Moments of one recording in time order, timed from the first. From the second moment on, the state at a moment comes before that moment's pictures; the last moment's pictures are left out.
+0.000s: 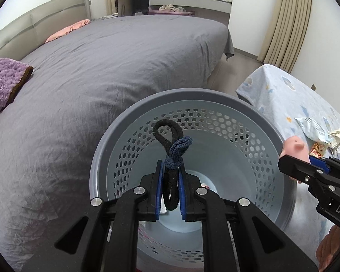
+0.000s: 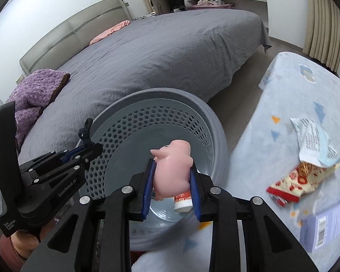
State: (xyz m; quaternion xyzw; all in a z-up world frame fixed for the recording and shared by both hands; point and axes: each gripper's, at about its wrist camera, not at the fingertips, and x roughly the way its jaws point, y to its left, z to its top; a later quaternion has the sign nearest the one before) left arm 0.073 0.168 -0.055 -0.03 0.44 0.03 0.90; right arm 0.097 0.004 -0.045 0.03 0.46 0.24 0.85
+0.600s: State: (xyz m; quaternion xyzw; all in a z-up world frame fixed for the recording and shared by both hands) left arm 0.079 0.172 -0.064 -0.03 0.46 0.04 0.89; right arm 0.103 0.006 -0.037 0.03 0.45 0.24 0.86
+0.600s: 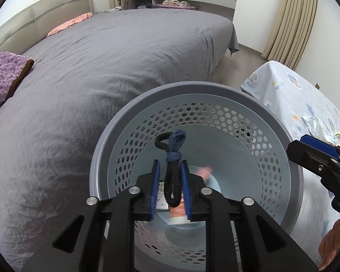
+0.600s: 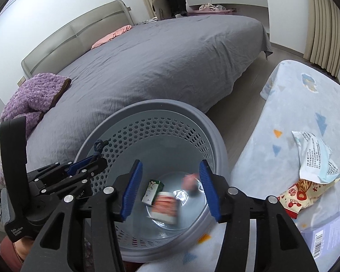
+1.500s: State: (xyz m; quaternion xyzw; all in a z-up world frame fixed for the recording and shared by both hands) left arm 0.071 0.180 -0.060 -0.07 0.47 0.02 0.88; right arm 0.089 -0.001 -0.027 0.03 0.44 0.22 0.87
